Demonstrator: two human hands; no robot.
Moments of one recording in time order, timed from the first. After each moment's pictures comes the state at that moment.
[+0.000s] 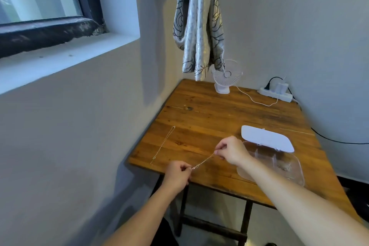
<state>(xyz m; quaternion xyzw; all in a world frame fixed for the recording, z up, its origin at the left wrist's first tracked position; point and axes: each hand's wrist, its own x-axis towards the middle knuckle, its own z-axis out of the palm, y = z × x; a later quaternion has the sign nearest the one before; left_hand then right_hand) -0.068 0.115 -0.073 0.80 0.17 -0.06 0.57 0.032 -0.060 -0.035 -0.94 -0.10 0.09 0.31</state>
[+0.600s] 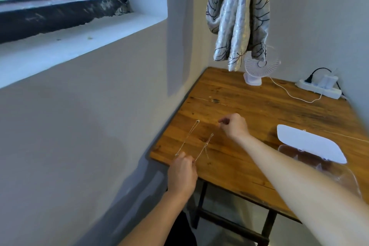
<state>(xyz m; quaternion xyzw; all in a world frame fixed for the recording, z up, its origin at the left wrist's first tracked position) -0.068 0.157 -0.093 0.94 0.14 0.13 0.28 0.113 0.033 -0.056 -0.94 -0.07 0.02 0.34</state>
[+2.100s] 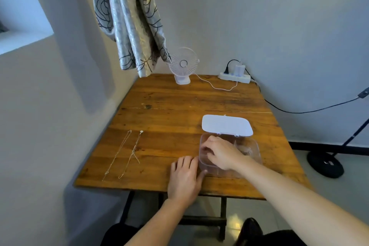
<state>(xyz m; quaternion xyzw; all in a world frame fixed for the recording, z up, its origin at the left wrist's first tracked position) -0.032 -0.006 -0.115 0.96 -0.11 0.13 0.20 0.040 -0.158 -0.051 -0.97 -0.20 0.08 0.11</state>
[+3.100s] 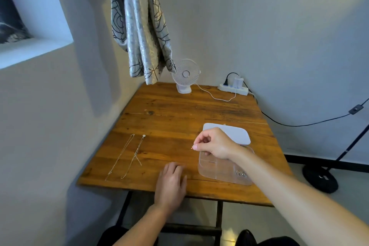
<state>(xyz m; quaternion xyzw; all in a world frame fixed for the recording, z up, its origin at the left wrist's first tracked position) -0.048 0.026 -0.111 0.95 -0.08 0.14 0.28 0.022 -0.138 0.022 -0.88 -0.14 0.12 0.43</state>
